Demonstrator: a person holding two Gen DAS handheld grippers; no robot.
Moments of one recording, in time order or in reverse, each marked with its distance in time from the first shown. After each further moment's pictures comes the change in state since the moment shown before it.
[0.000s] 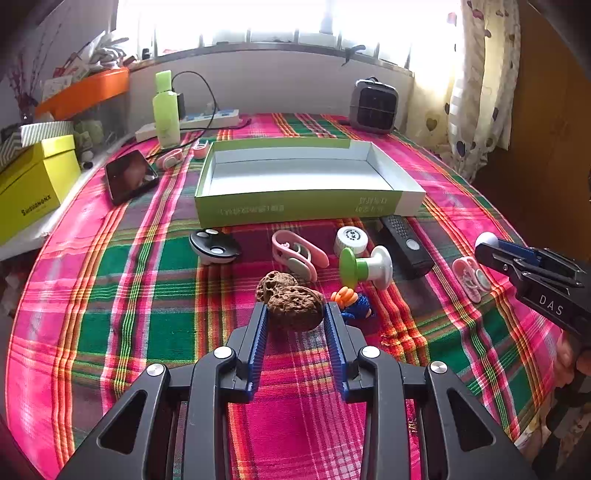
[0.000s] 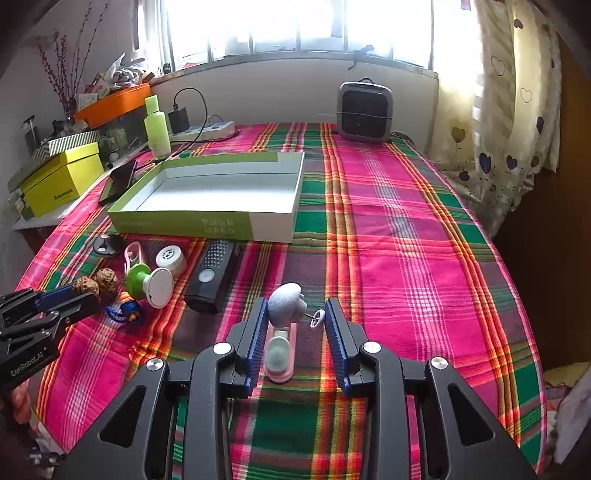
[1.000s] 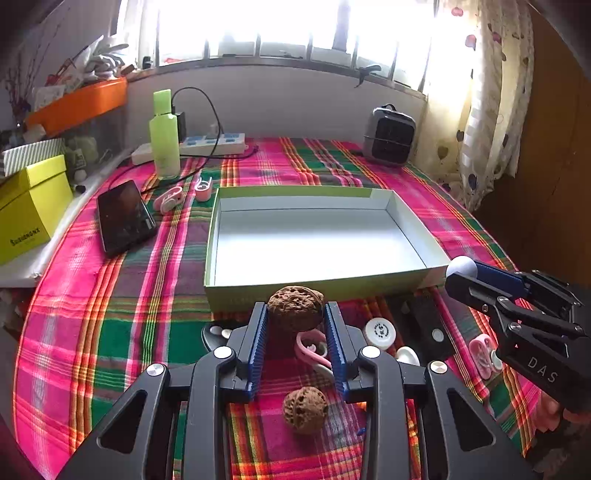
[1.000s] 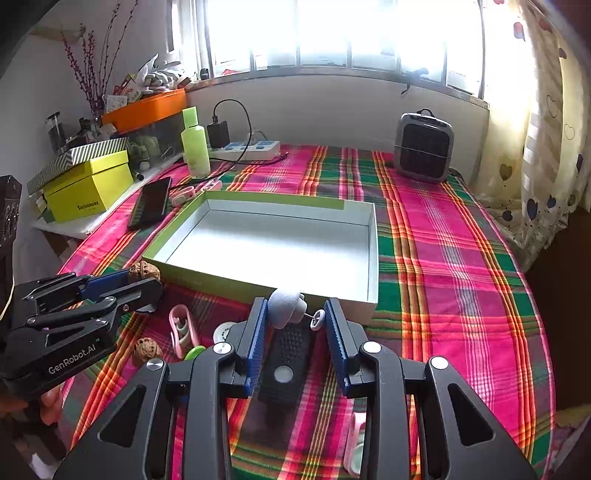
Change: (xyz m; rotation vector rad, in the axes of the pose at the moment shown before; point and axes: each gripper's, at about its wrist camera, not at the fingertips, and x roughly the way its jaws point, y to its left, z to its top) left arm 0.023 0.024 0.067 -0.039 -0.044 -0.014; right arm 0.025 0.048 0.059 -0.071 -0.037 0.100
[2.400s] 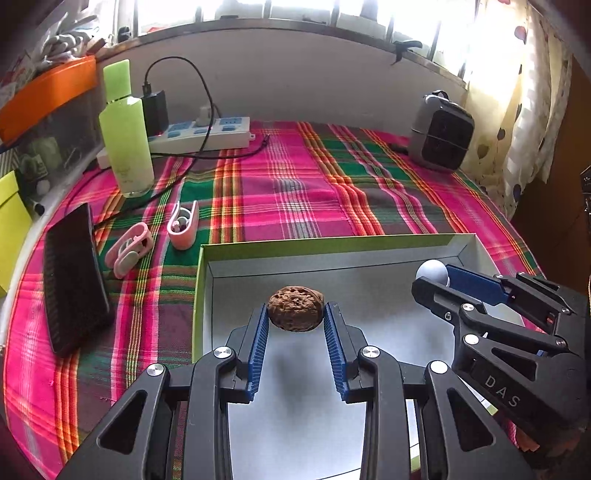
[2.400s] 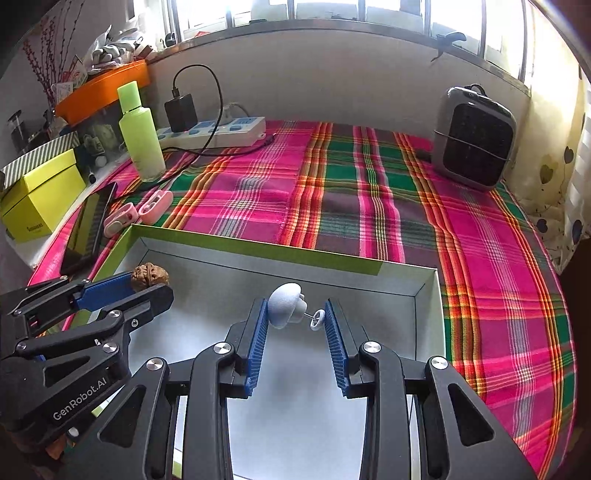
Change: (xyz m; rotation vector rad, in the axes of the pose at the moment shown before) left arm 0.123 0.030 0.081 -0.018 0.105 0.021; right arm 0.138 -0.013 0.076 0.013 0.137 -0.012
